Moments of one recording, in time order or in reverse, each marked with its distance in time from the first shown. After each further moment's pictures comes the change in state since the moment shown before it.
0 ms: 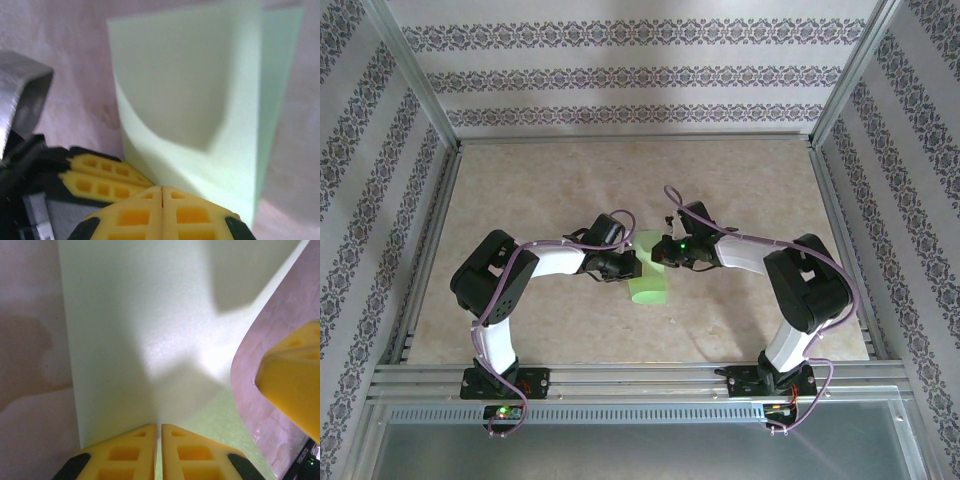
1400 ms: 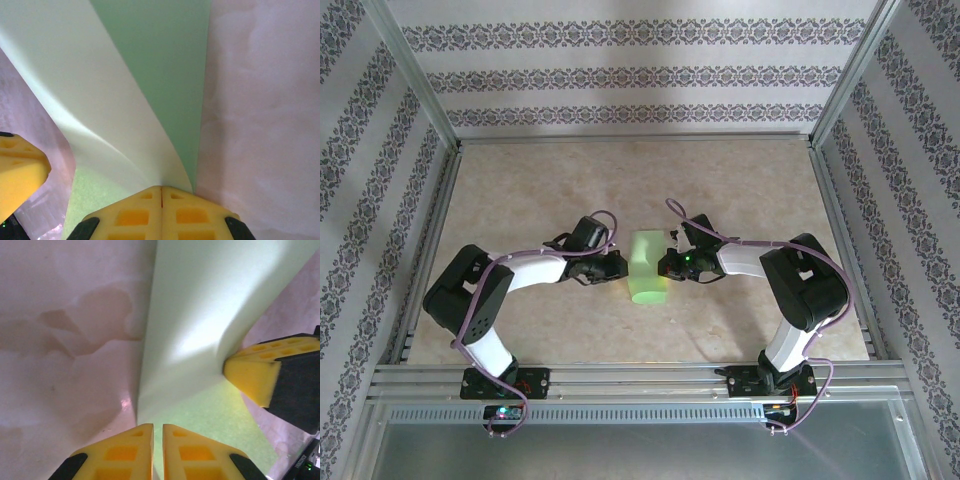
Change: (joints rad) left arm 0.046 -0.175 -0.128 0.005 -0.053 -0.026; right arm -0.012 -0.003 -0.114 0.001 -0.002 -0.021
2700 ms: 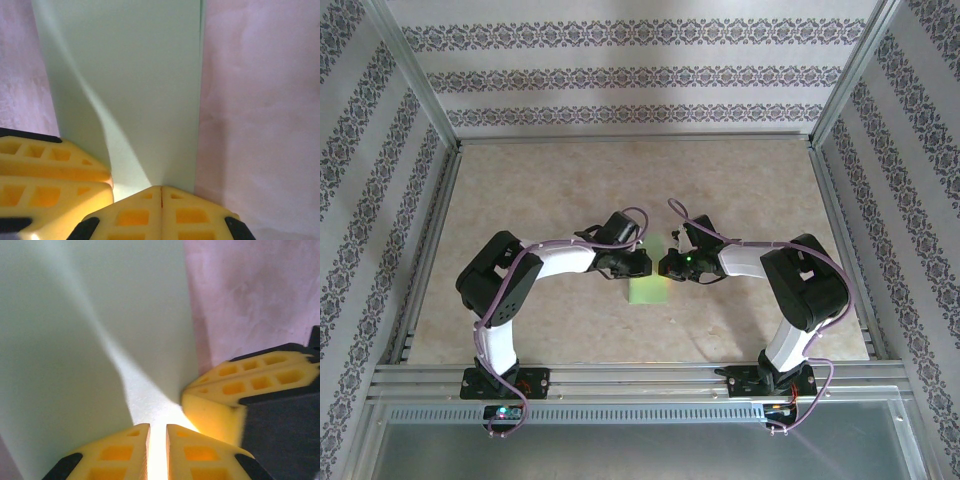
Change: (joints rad) left arm -0.111 0.189 0.219 -0.081 -0.041 0.039; right arm -0.006 -0.003 -0.021 0.035 -0.014 0.019
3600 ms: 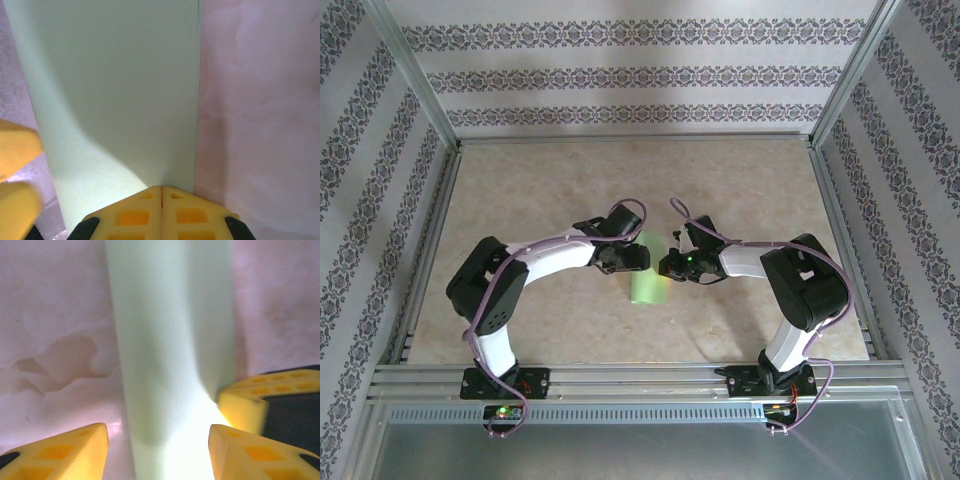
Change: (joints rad) left arm -0.032 -0.093 0.107 -0.281 -0.252 -0.012; right arm -0.006 0.001 -0.013 0.029 -0.022 0.028
